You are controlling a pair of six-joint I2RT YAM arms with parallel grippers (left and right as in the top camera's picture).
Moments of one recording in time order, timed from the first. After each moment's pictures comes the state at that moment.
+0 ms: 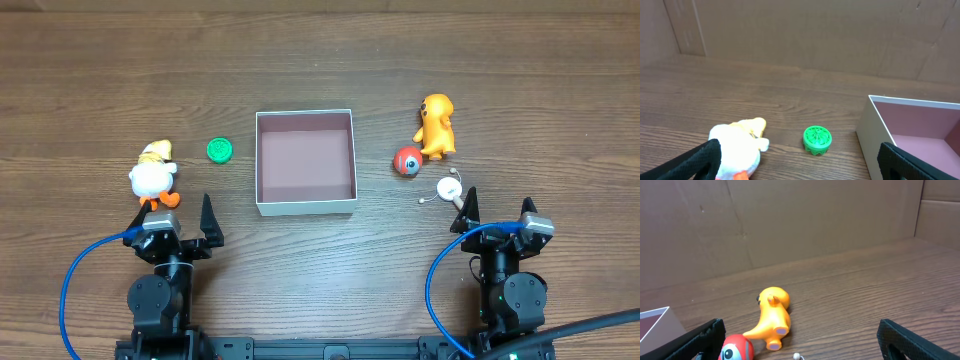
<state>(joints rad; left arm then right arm) 0.07 0.02 0.01 -0.08 -0.02 -0.10 0.13 0.07 0.02 -0.01 0.27 0.18</state>
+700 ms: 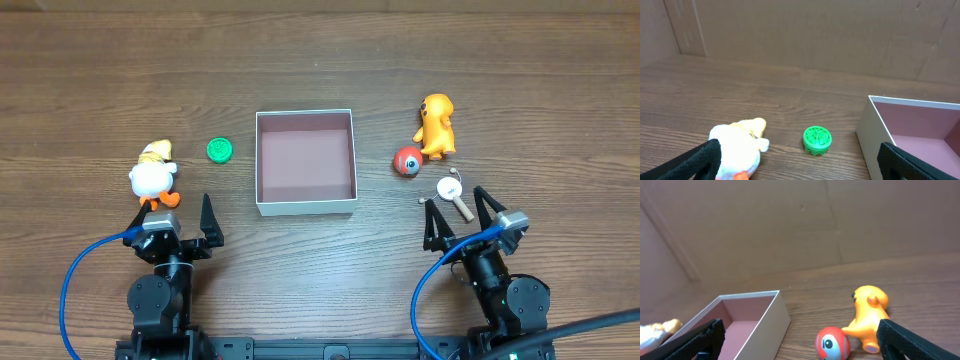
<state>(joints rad) 0.07 0.02 0.01 -0.08 -0.02 -0.10 0.13 0.07 0.02 0.07 -0.18 0.29</state>
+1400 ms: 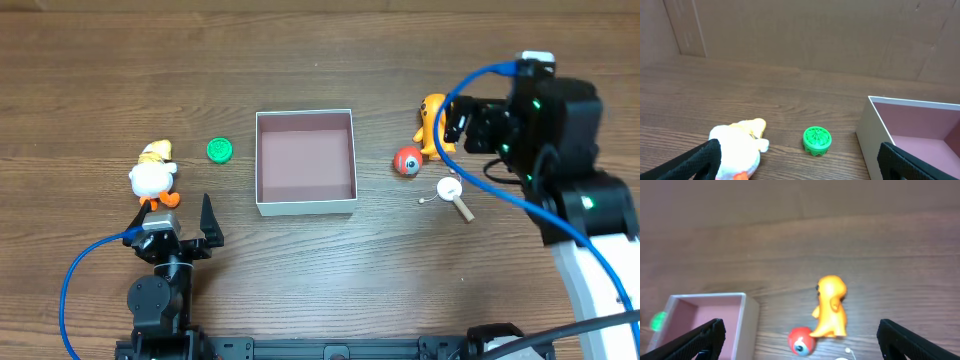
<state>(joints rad) 0.07 0.02 0.01 -0.08 -0.02 -0.10 0.13 1.19 1.29 -0.73 -0.04 0.17</state>
